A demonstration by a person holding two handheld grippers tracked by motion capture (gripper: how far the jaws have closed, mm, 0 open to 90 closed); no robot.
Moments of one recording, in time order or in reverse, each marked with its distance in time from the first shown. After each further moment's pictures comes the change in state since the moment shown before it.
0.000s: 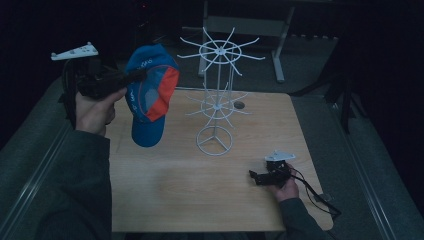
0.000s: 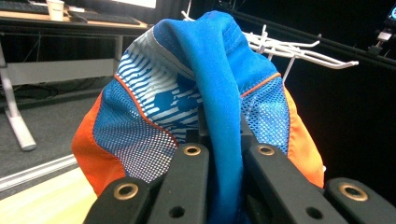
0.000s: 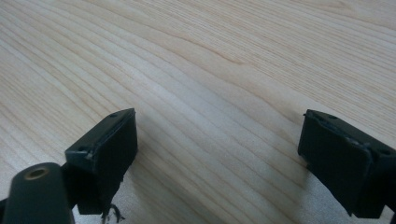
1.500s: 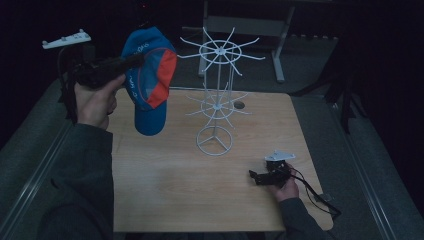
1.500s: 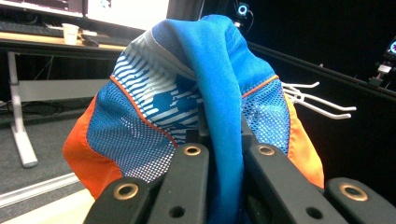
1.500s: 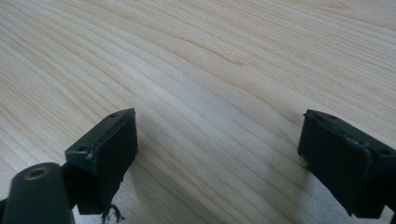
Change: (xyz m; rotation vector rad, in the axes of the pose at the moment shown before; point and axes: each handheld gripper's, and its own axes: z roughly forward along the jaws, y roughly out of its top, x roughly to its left) left arm 0.000 0.020 0.000 -0.098 0.026 -0.034; right arm 0.000 0.000 0.000 0.000 -0.001 0.000
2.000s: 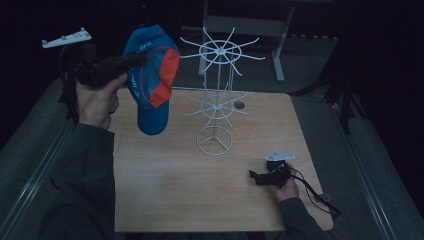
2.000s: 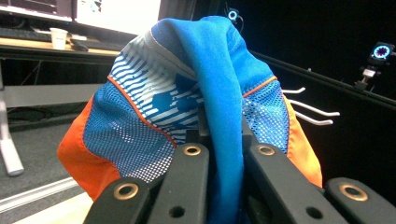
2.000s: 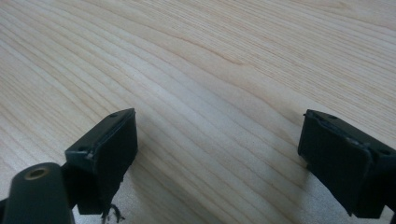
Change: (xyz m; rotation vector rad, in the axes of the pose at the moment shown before) left arm -0.006 0.002 0.002 -0.015 -0.038 0.002; right arm 0.000 0.000 0.000 0.000 0.000 0.001
